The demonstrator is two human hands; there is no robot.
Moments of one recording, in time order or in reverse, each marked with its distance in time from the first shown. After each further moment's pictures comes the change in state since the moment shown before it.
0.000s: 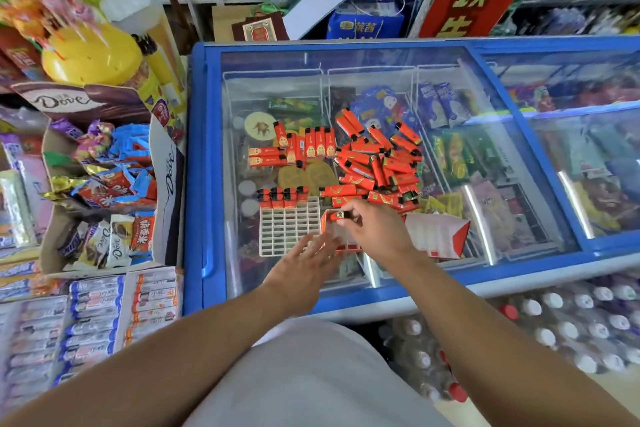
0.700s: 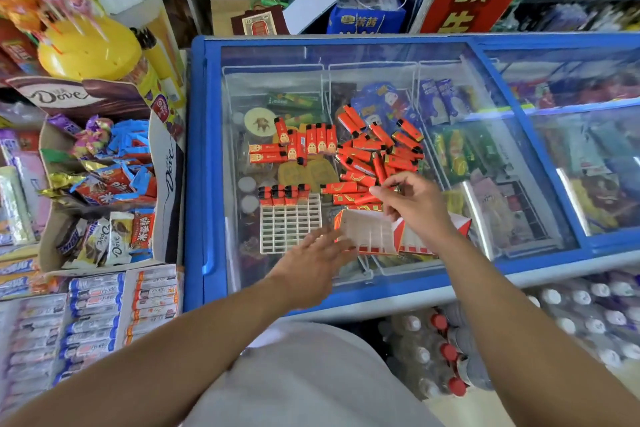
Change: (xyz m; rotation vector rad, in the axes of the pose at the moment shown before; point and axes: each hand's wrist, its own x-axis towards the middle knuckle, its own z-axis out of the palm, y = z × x) left_hand 0.006 -0.004 -0.019 -0.182 0.085 0.087; right_hand -0.002 0.014 -0.062 0.790 0.094 0.311
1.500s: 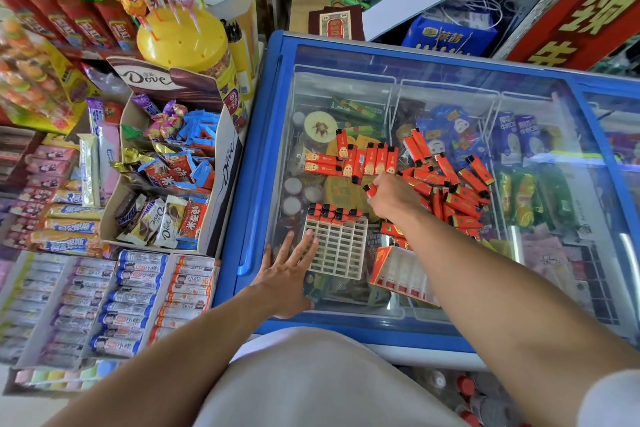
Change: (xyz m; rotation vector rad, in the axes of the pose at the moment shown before) left_hand -0.048 -0.066 0.040 -0.480 -0.303 -0.565; right_hand 0.146 0.015 0.128 -1.074 -0.233 0.035
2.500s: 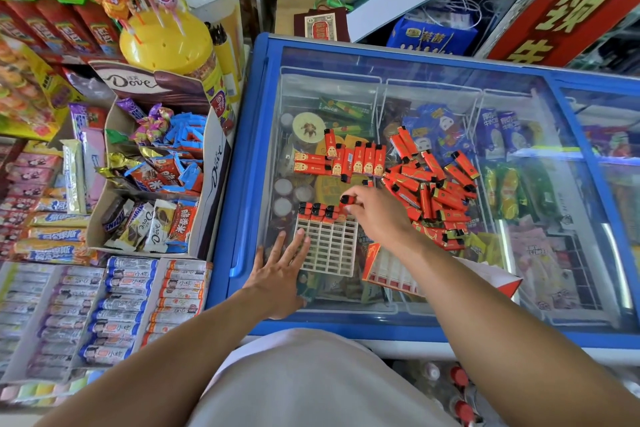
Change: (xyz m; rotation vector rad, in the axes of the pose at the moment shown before) left_hand -0.003 0.003 0.000 0.044 0.015 -0.012; right_hand -0.068 -0.004 -0.013 0.188 0.067 -0.360
